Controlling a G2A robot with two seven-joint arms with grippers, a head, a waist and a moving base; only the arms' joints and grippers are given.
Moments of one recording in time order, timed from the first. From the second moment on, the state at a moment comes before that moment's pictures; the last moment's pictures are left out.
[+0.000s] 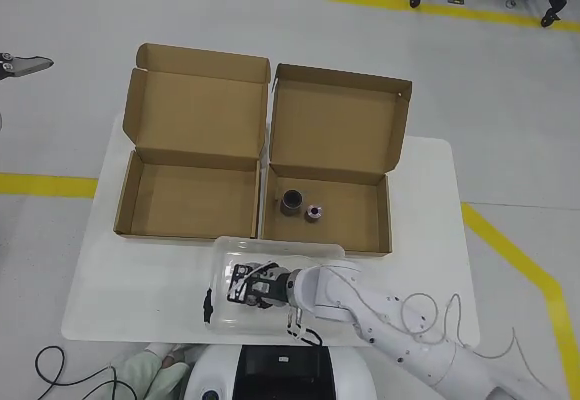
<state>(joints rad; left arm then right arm) 0.60 -0.17 -1.14 -1.49 0.83 -0.81 -0.08 -1.01 -1.30 0.51 -1.59 -1.23 -0.46 0.65</state>
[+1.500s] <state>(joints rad) 0.60 -0.17 -1.14 -1.49 0.83 -0.81 -0.08 -1.01 -1.36 0.51 -1.53 -1.33 -0.43 0.74</state>
